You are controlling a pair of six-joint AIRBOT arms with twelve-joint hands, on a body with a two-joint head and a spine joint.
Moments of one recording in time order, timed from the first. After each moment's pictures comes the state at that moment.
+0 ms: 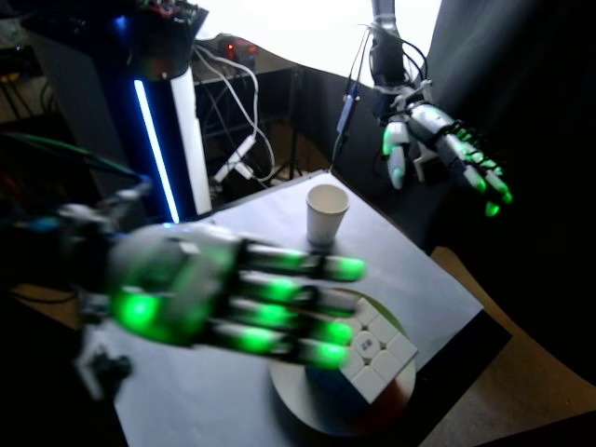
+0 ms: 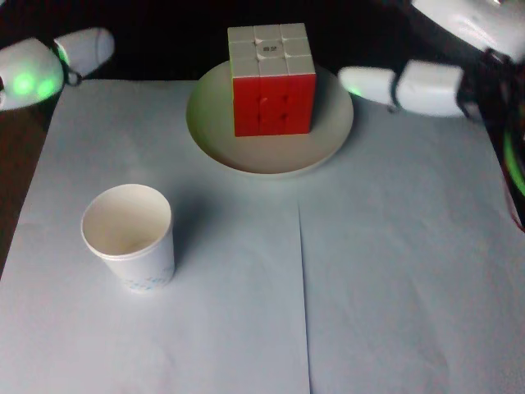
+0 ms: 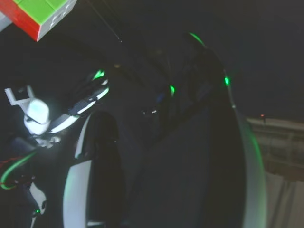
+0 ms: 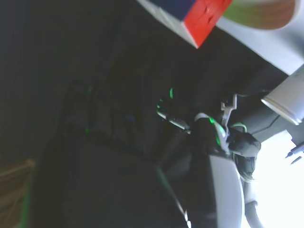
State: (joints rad) left arm 0.78 -0.88 1.15 -0.19 -0.98 0.89; right arm -0.66 -1.02 1.17 -0.02 0.77 -0.72
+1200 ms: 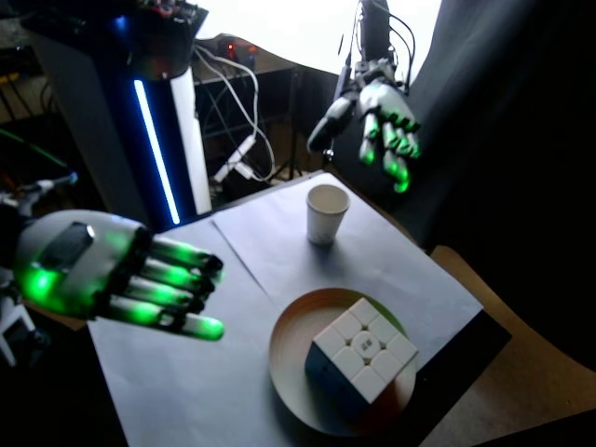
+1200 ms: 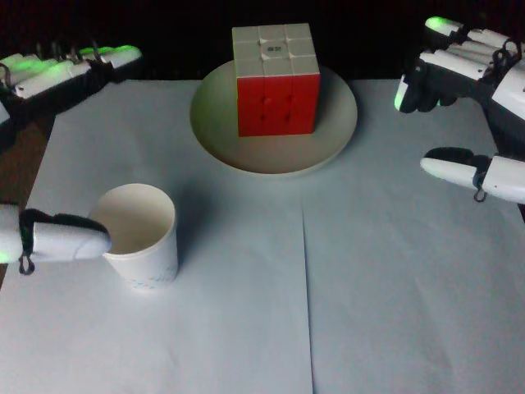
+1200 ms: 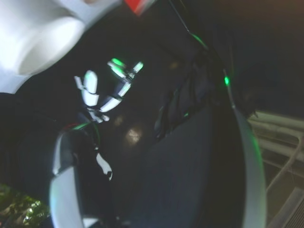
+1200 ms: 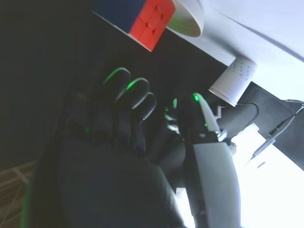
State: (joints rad) left arm 1.03 -0.66 0.91 0.09 -1.05 0.78; right arm -0.89 -0.86 1.01 0.01 0.92 -0.72
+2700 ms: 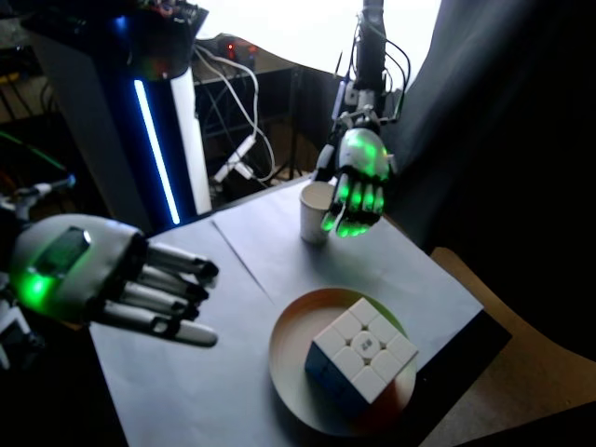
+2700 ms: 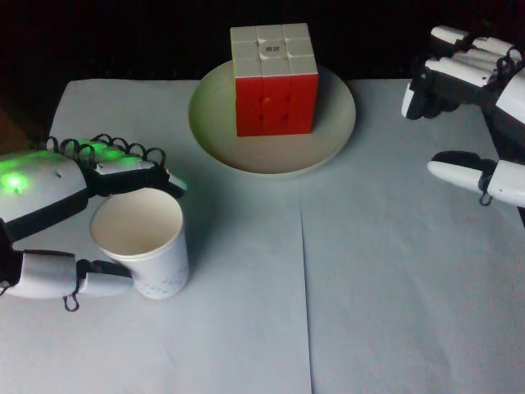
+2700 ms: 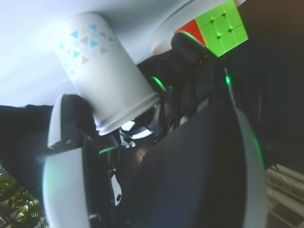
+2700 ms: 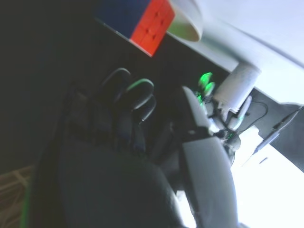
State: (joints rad) left arm 0.99 -0.81 0.99 0.17 -0.81 0.73; right arm -0.91 -0.86 1.01 0.02 0.92 -0.73
